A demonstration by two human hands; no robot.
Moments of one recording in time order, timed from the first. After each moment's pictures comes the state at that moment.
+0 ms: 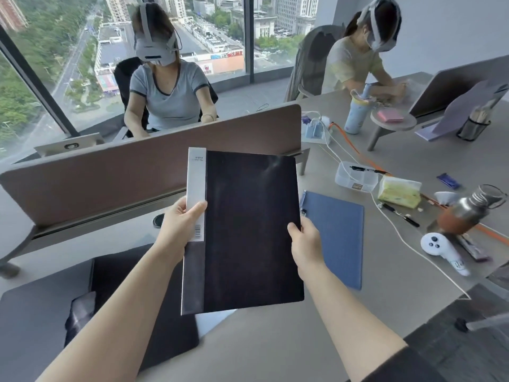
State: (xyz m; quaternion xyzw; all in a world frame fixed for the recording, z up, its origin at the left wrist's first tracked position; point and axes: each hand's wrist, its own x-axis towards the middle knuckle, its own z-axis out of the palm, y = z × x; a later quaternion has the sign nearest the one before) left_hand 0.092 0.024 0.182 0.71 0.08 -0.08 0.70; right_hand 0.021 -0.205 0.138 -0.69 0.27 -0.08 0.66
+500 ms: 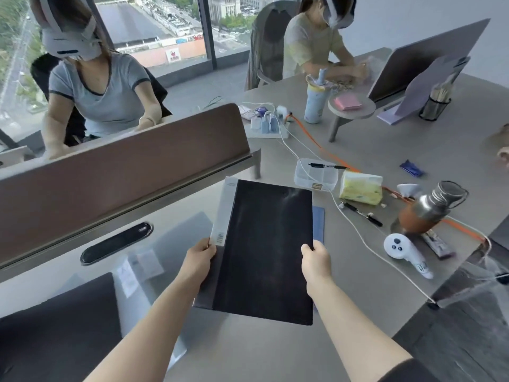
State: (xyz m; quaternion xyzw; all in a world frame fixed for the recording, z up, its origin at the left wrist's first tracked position) left_hand 0.131 -0.140 0.078 0.79 0.09 -0.23 0.55; right_hand 0.044 -0.370 0.068 -0.65 0.46 -0.07 0.61
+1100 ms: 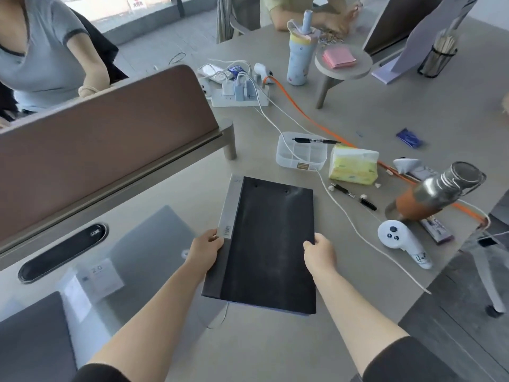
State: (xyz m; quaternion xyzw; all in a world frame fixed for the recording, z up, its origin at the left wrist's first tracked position) left_hand 0.183 -0.226 0.016 0.83 0.09 -0.33 0.45; right_hand 0.070 -0.450 -0.003 -0.70 0.50 0.00 0.50
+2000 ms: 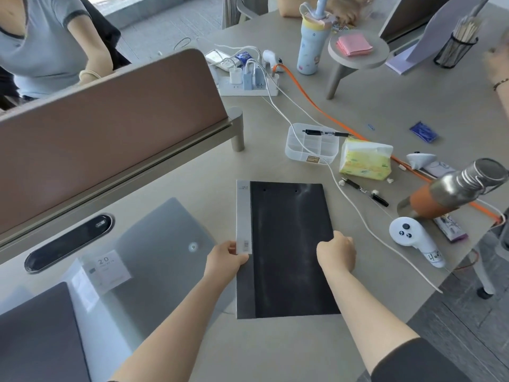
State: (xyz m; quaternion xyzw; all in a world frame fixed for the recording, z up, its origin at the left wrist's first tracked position) left_hand 0.150 -0.235 -0.006 0.84 0.07 -0.34 0.41; right_hand 0.067 -0.461 -0.017 -0.77 0.56 0.04 0.31
